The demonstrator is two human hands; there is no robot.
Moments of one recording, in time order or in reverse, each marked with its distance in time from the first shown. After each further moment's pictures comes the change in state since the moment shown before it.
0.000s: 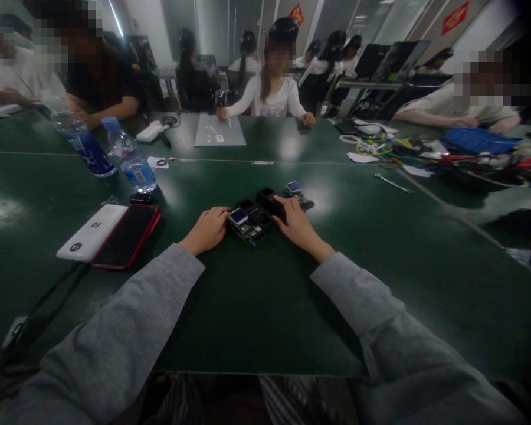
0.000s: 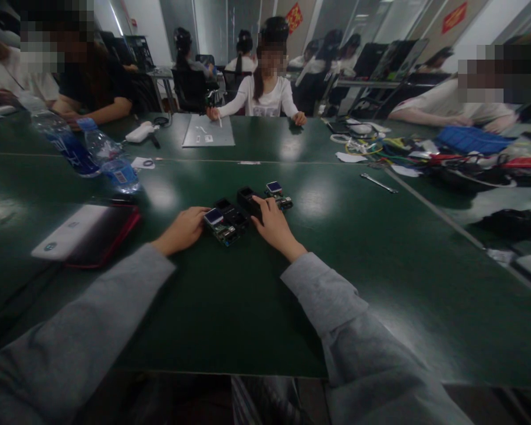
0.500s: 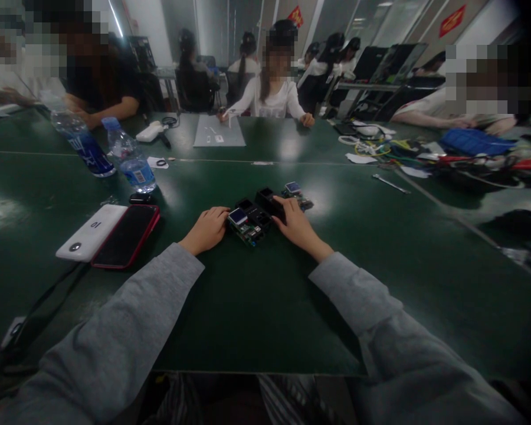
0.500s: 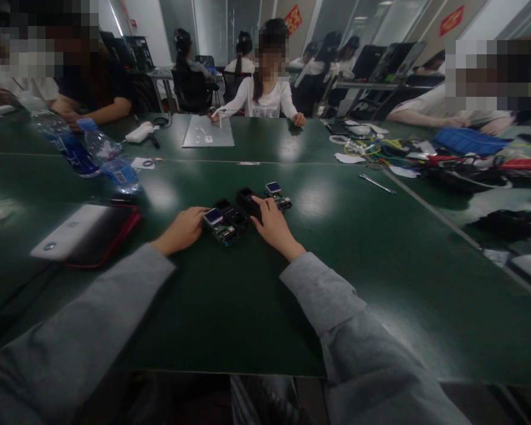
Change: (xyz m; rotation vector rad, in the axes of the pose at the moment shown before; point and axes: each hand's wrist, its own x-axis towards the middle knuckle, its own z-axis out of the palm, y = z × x) left_hand 0.000 -0.001 0.001 -0.007 -0.010 -0.003; right_hand -0.001 0.001 0.000 0.016 0.017 -0.018
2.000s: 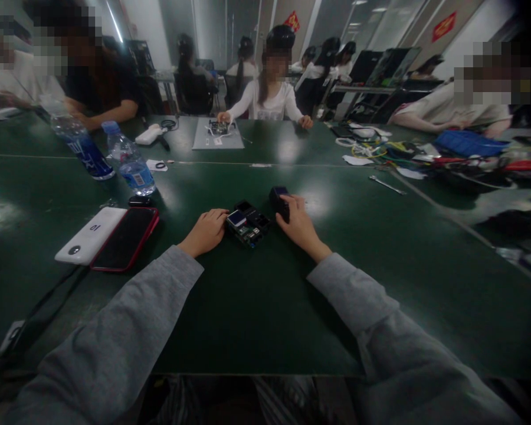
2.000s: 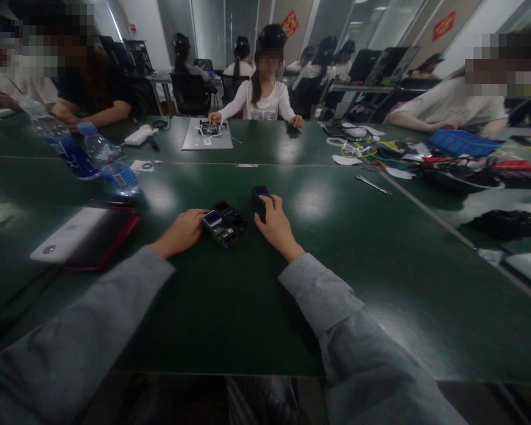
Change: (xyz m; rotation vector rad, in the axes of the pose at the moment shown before) left_hand -0.001 0.003 -0.002 -0.004 -0.008 -0.017; right_hand -0.001 0.001 -0.004 0.001 0.091 0.164
